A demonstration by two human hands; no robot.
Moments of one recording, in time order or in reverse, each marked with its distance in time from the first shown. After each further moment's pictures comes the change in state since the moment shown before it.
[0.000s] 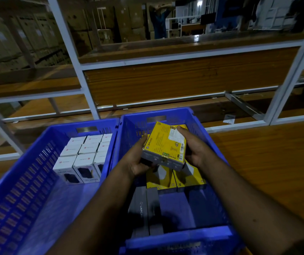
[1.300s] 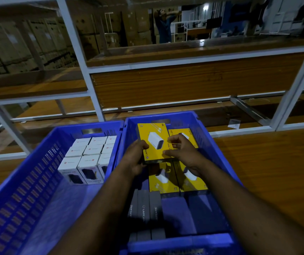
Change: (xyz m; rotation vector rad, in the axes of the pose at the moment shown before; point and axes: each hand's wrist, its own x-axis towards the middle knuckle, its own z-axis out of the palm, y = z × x) left_hand 0.022 0.002 -0.021 0.045 0.170 0.099; right_hand -0.012 0.013 0.015 -0.561 -0.064 -0.290
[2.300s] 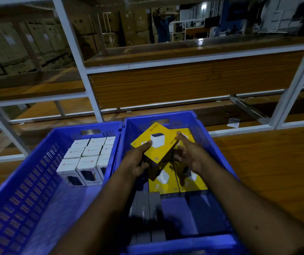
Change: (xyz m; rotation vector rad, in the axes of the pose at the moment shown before) left_hand 0.011 -0.009 0.000 -0.121 -0.027 -0.018; right_hand 0.024 0.014 -0.013 0.496 0.208 0.352
